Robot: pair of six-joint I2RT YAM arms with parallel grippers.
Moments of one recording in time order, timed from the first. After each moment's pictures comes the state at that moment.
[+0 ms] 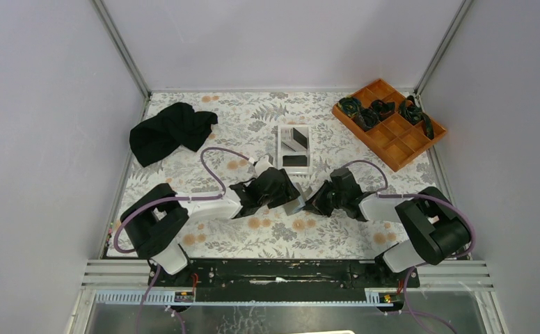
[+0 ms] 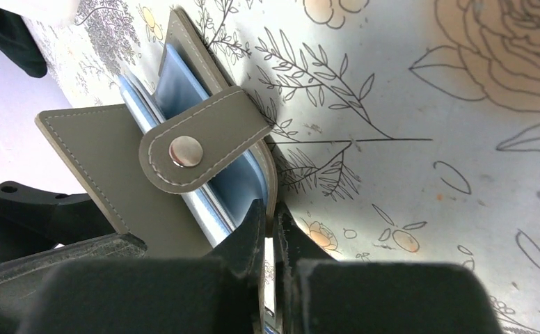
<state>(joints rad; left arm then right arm) -0.91 1.61 0.79 0.08 -0.17 -1.15 0.52 1.50 0.42 0.23 -0.34 1.19</state>
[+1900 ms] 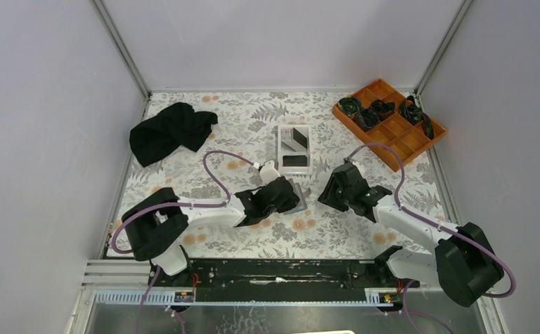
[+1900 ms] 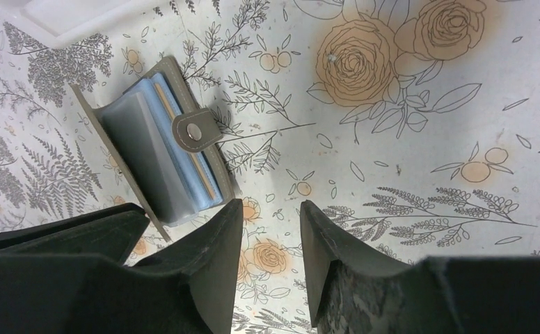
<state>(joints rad) -1.02 1.60 0.79 0.09 -0.32 -1.17 0.57 1.17 0.55 -0.30 0.07 0.89</state>
